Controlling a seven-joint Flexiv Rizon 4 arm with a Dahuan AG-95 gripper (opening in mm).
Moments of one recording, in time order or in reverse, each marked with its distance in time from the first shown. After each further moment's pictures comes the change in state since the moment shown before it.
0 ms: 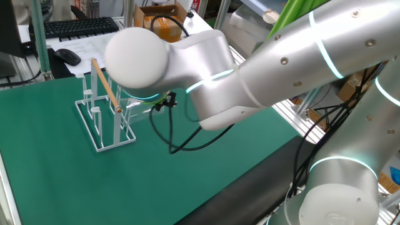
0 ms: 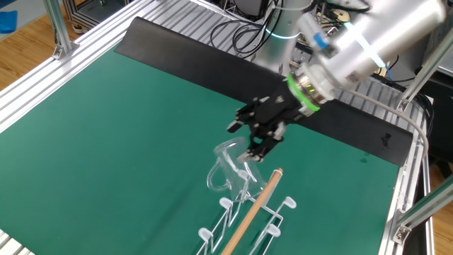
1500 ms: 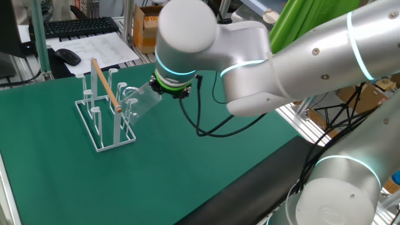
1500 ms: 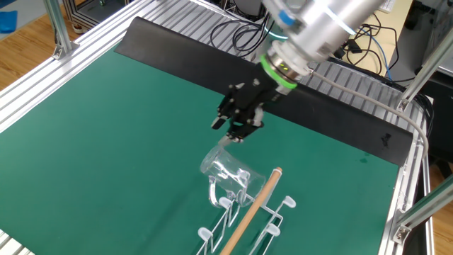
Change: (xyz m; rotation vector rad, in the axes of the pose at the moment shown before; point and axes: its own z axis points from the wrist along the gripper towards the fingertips) arm -0.041 -0.035 0.028 -0.079 0.127 -0.151
